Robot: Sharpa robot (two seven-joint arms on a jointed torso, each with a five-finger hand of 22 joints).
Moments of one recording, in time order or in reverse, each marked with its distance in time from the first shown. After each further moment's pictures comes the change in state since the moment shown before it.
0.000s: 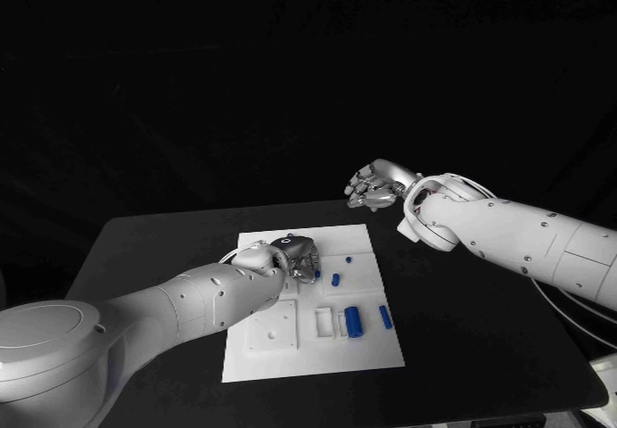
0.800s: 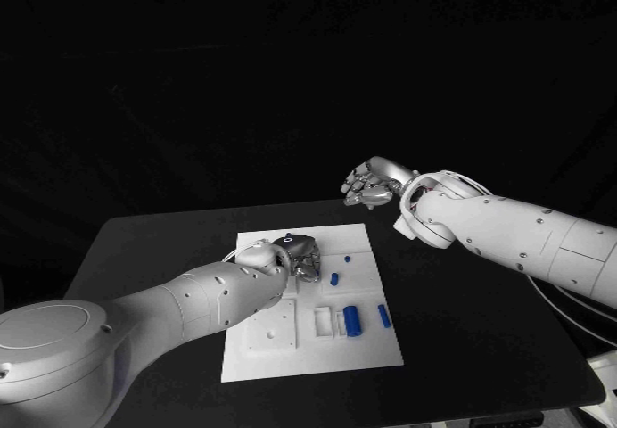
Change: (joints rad) left arm 0.000 0.030 0.001 -0.025 0.003 0.017 -0.017; left_hand -0.043 0.043 -0.014 0.023 0.005 0.020 -0.012 0.017 -0.004 0.032 -0.010 0.000 -0.011 0.007 -0.007 0.004 0.001 0.001 0.006 -0.002 0.000 0.000; right arm 0.004 0.005 0.000 0.000 0.001 0.000 -0.001; right_hand -0.008 0.000 0.000 0.000 0.000 -0.001 0.001 0.000 0.000 0.000 -0.001 0.000 0.000 0.001 0.001 0.000 0.002 0.000 0.001 0.002 0.004 0.002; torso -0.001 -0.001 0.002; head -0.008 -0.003
